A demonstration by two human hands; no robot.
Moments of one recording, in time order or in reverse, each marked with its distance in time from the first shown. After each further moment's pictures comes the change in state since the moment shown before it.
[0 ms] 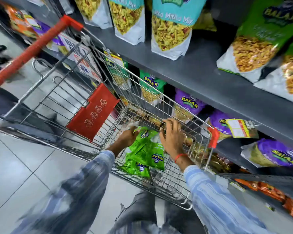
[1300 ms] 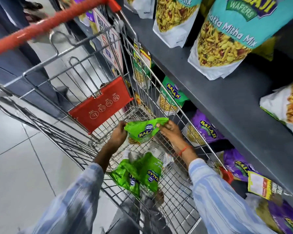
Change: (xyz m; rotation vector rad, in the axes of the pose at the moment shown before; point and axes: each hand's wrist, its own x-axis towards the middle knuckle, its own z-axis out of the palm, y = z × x) left_hand 0.011 -0.018 -0.027 -0.753 0.312 -0.221; right_hand 0.115 -0.003 0.041 0.917 -0.670 0.374
